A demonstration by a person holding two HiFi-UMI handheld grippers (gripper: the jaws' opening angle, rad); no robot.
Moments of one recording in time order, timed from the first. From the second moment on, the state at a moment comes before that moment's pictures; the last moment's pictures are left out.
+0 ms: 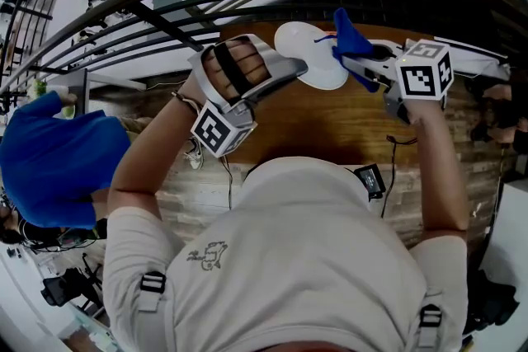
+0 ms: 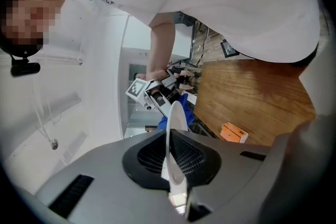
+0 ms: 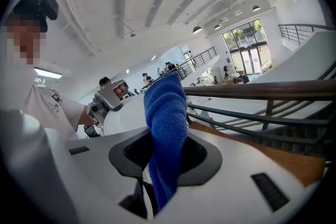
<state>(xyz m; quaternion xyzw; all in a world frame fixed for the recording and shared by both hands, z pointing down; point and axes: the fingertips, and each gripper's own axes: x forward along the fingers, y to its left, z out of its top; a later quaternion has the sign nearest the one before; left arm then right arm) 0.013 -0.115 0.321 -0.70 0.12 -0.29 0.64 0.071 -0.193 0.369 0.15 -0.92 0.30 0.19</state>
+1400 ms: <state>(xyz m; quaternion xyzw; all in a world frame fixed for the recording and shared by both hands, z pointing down) -0.010 -0.134 0.346 -0.74 0.16 -0.31 0.57 0.058 -0.170 0.379 0.16 -0.93 0.27 0.20</state>
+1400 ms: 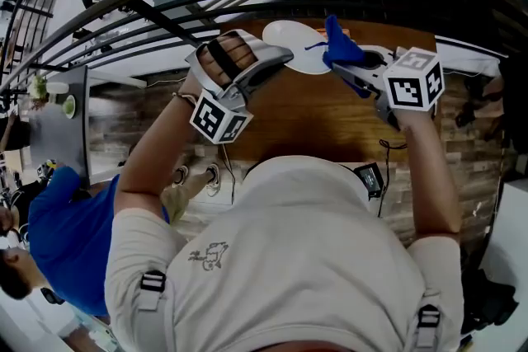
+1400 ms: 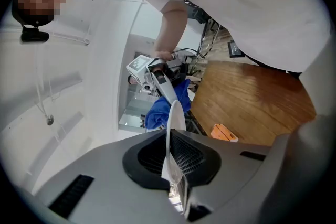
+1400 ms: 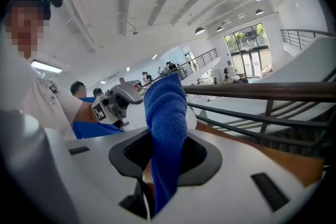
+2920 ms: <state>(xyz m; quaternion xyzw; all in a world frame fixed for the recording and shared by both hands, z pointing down) -0.007 -0.126 0.616 -0.90 0.25 -0.24 -0.27 0.073 -0.099 0.600 0.23 -0.85 0.38 0.28</state>
